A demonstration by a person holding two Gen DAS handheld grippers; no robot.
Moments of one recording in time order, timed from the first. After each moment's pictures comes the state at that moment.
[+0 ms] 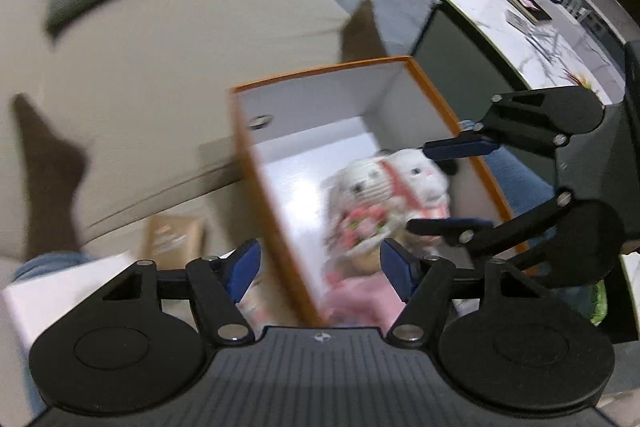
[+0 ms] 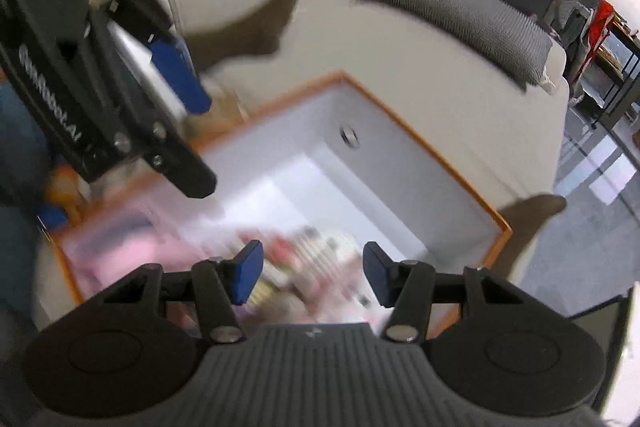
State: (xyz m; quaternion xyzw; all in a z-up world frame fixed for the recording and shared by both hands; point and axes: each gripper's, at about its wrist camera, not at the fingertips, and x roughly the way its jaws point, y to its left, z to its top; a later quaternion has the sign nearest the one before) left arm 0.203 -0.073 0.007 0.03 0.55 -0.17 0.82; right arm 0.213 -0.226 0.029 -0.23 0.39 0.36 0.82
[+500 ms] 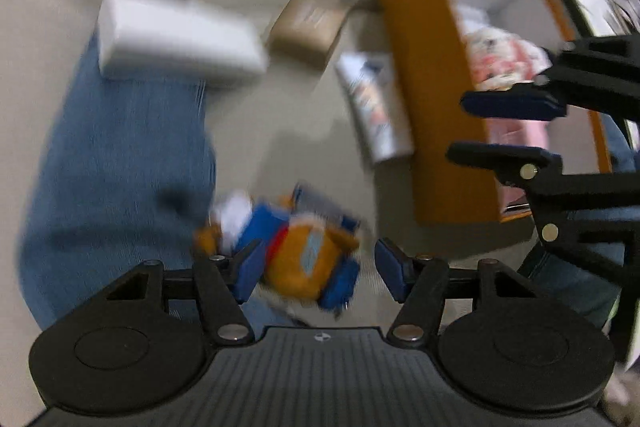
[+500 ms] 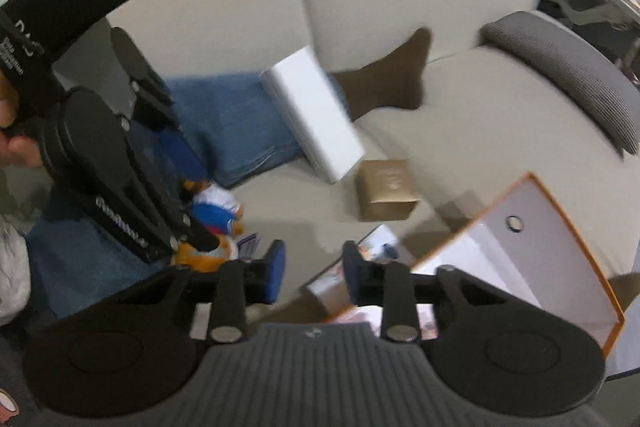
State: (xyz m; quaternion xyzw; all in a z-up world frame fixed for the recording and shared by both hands) left arm 0.115 0.023 -0.055 -0.07 0.66 -0.03 0.74; right arm 0.137 -0.097 0.046 -0.26 0.38 0.46 0.76
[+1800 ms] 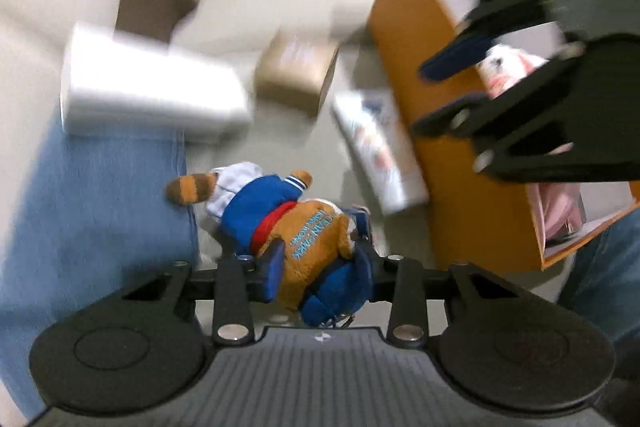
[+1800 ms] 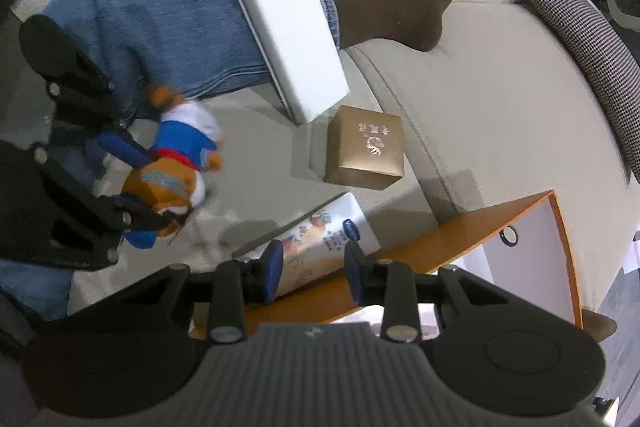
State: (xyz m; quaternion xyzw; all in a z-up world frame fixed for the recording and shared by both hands) left arm 0.125 0.003 -0.068 0.01 0.57 -0.05 0.82; right arm 0.192 -0.056 0.006 -0.39 0.44 0.43 0.68
